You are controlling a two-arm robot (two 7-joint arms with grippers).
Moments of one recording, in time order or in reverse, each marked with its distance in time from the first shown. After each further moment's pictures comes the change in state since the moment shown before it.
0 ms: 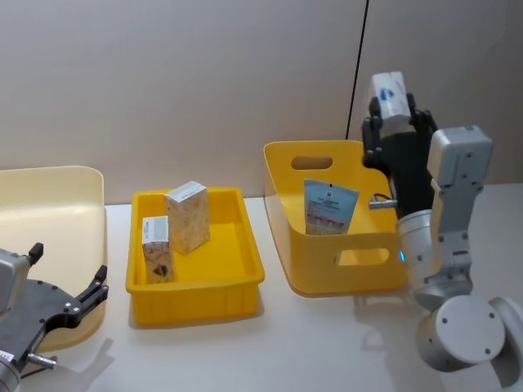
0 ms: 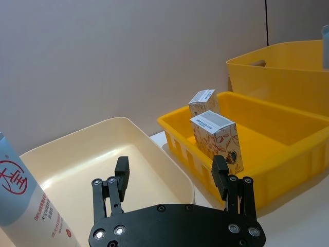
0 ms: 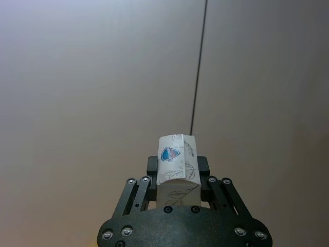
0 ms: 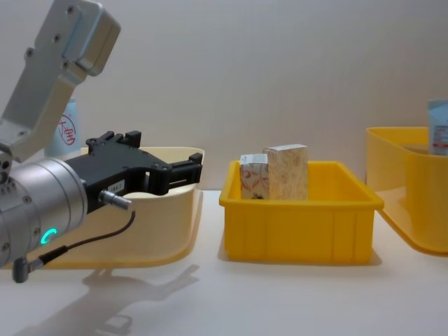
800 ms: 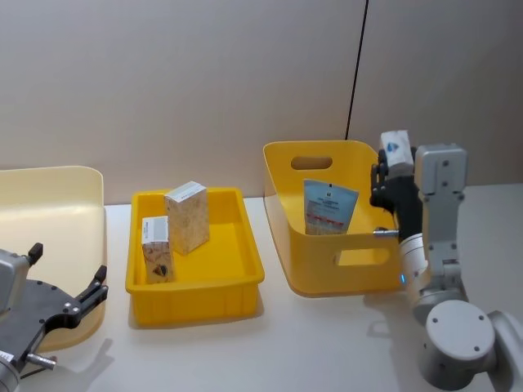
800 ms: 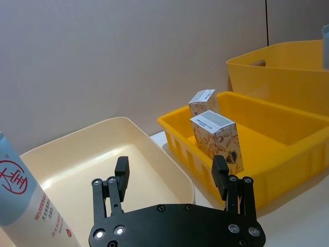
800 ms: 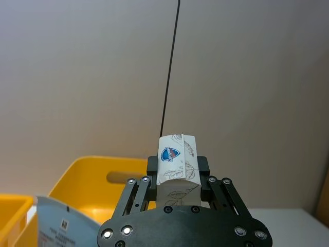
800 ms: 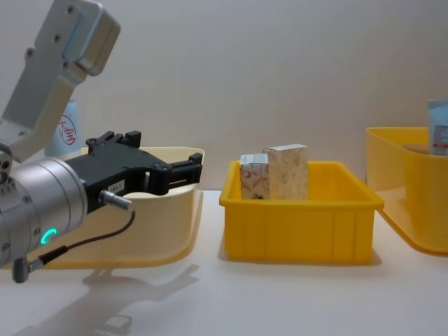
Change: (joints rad) left arm 0.000 0.000 0.000 0.000 0.000 0.000 0.000; right arm -0.012 -0.048 0.052 0.040 -0.057 0.227 -0.035
